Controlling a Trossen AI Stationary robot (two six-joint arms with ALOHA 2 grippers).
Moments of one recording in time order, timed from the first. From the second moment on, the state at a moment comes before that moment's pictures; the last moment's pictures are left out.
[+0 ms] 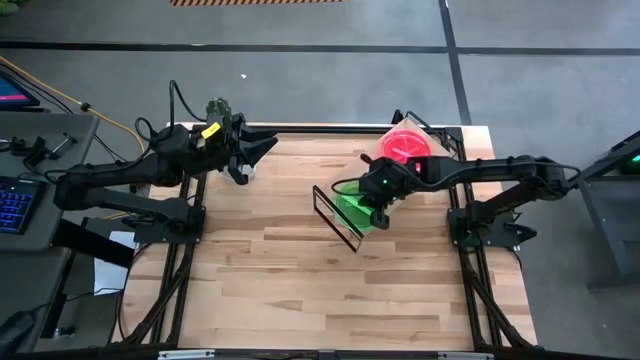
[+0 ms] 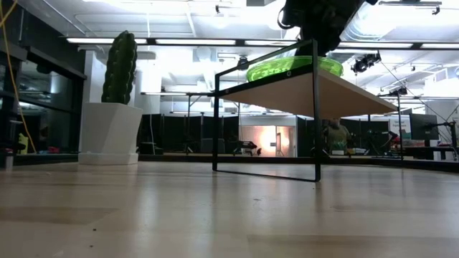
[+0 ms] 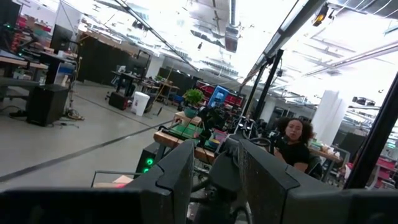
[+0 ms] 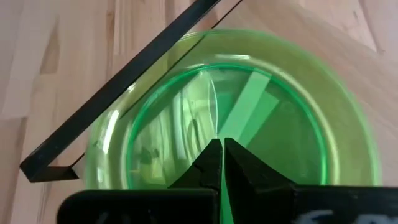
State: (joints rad) left arm 0.14 0.92 0.92 0.27 -0.11 -0.32; right arm -0.09 1.35 1.08 -0.63 -0.09 0.05
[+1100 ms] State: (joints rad) left arm 0.14 0.92 0.92 0.26 -0.11 -0.30; right arm -0.13 1.34 1.10 -0.76 0.06 0.00
